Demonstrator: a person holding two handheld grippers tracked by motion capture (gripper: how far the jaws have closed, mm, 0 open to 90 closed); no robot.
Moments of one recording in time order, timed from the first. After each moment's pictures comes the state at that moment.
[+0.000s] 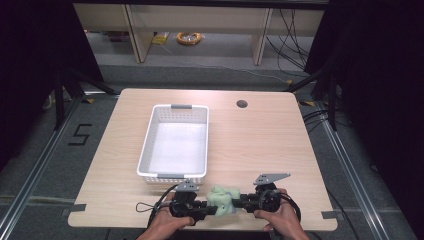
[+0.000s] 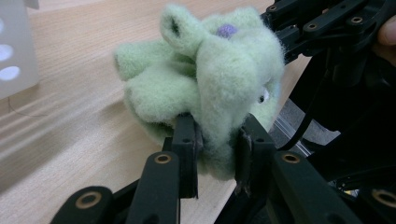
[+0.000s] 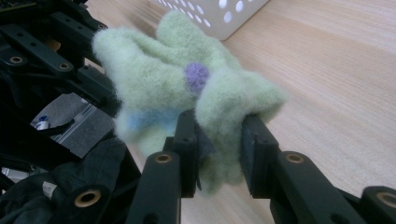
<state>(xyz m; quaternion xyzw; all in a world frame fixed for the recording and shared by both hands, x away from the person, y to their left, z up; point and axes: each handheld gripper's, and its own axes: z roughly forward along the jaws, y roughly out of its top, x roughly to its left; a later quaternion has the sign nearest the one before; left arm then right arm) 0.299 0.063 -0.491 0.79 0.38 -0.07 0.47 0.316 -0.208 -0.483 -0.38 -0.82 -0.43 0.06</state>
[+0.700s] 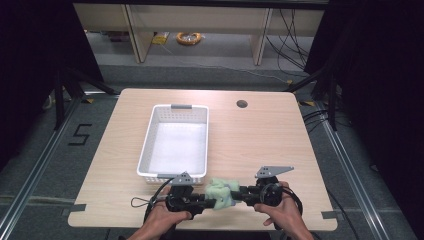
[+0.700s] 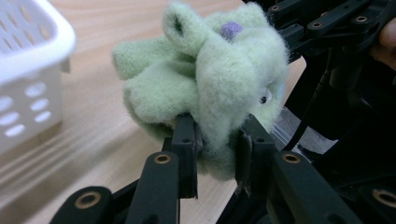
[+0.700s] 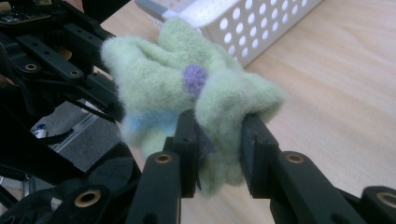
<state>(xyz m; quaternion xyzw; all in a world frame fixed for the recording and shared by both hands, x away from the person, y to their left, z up) 0.305 0.071 -0.463 0.79 0.37 -0.05 0.49 0.320 -0.203 -0.450 -0.37 -0.81 -0.45 0.04</state>
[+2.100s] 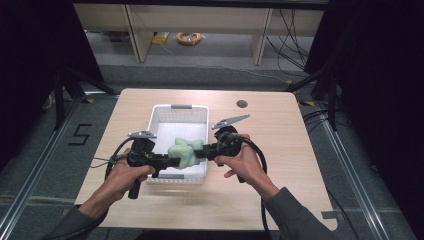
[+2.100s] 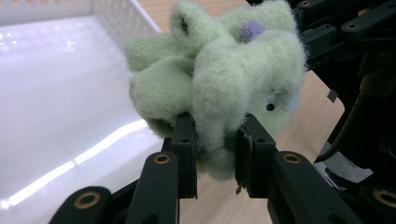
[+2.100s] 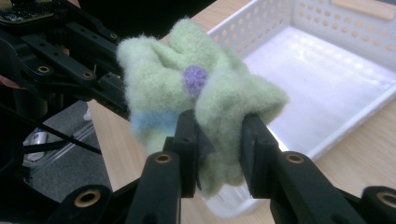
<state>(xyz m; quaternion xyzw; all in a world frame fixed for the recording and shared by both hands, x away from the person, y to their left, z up) 0.376 0.164 -0.393 0.77 0.44 -0.01 0.46 0.408 -0.098 -0.373 -0.33 -0.84 -0.43 0.04</state>
